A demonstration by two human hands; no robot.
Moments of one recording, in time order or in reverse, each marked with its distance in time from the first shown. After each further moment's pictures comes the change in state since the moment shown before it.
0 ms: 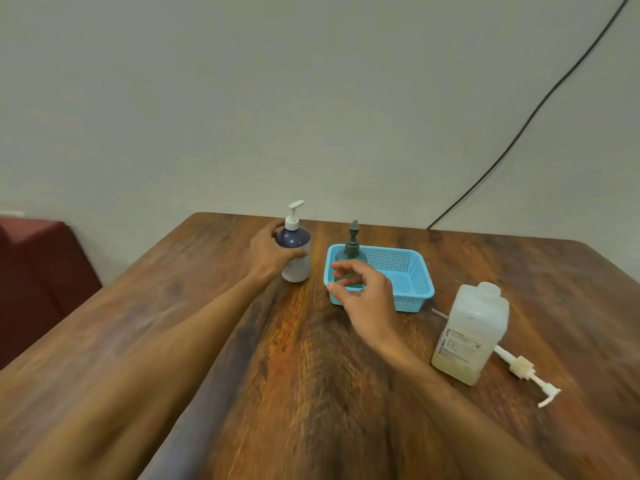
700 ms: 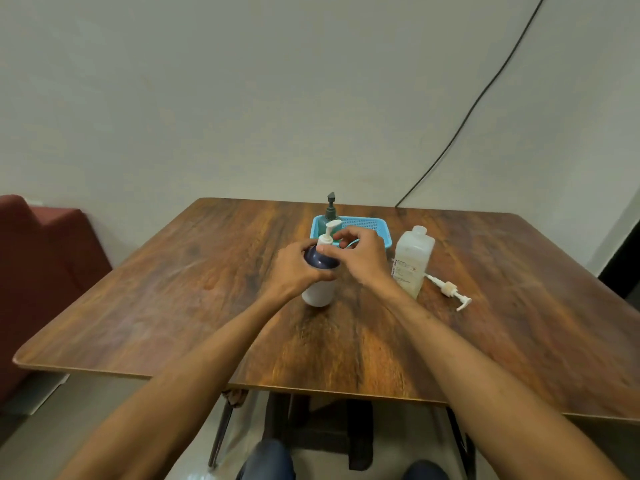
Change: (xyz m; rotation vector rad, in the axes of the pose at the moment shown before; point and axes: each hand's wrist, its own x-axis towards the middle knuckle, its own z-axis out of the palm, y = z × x) left_hand -0.206 0.087 -0.032 0.009 -0.253 0.183; right_hand -0.080 -0.071 -0.054 -0.158 0.018 0.085
